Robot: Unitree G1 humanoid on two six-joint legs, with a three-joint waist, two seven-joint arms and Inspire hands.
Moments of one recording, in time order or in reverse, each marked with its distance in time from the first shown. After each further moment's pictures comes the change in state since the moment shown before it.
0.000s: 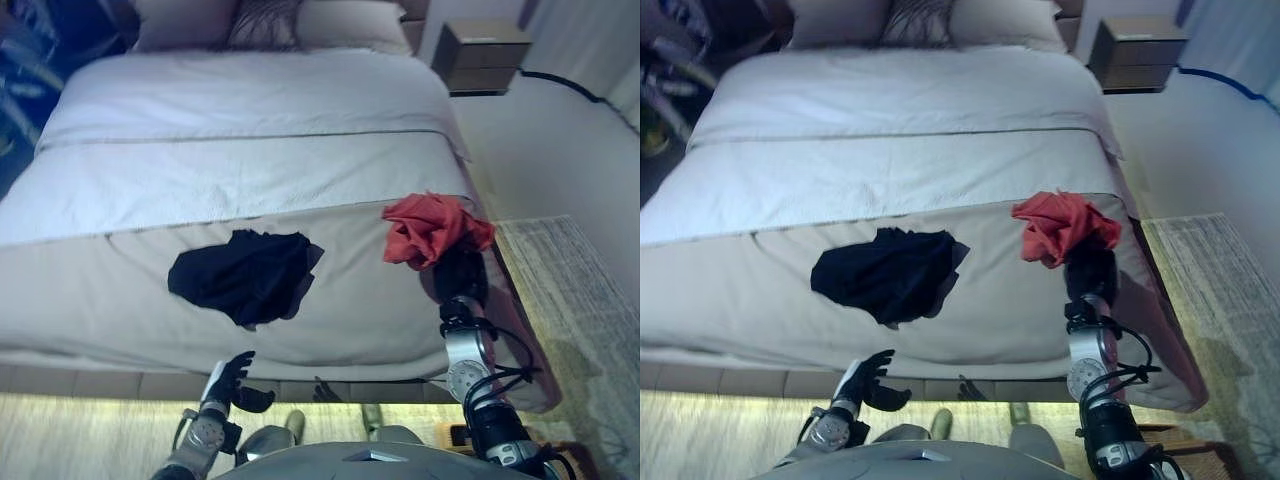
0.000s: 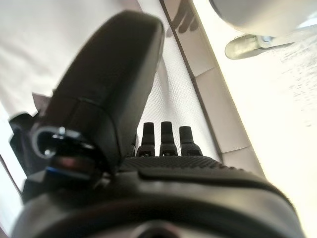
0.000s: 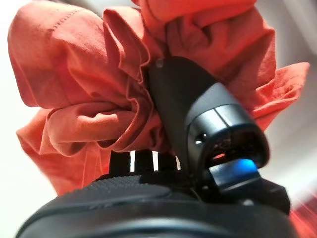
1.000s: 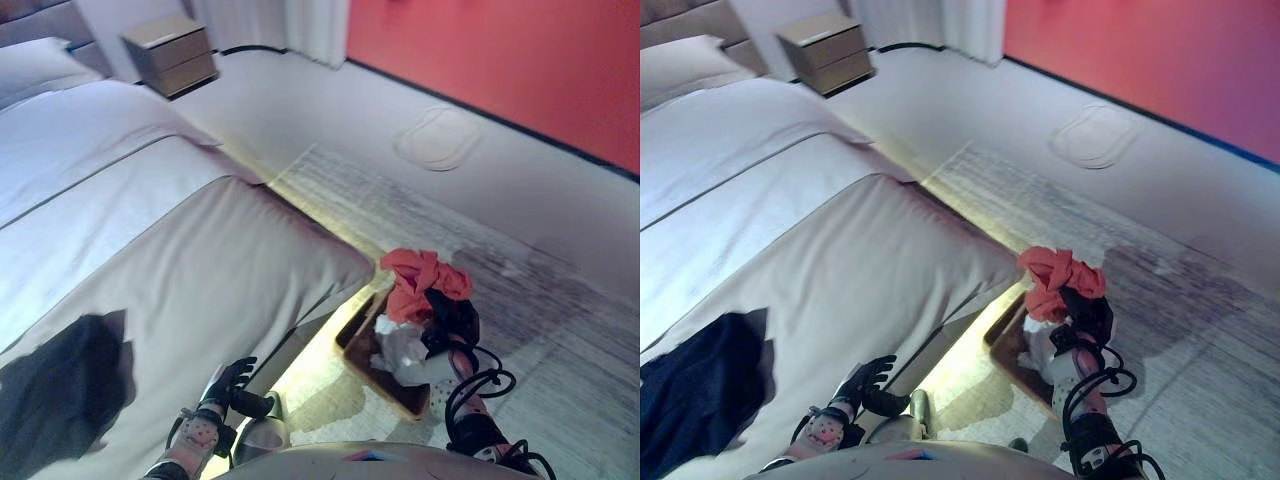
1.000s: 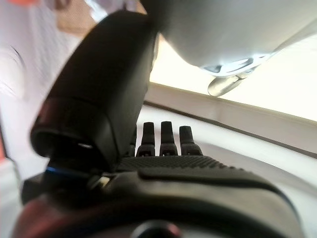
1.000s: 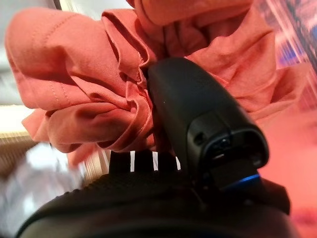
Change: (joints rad) left arm -0.024 0.029 -0.024 0.014 -0.033 -0.003 -0.048; right arm -0.017 0.026 0.092 0.317 -0.133 0.051 -0.361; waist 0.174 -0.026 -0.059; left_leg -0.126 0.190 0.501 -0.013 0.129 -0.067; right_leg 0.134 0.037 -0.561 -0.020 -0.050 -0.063
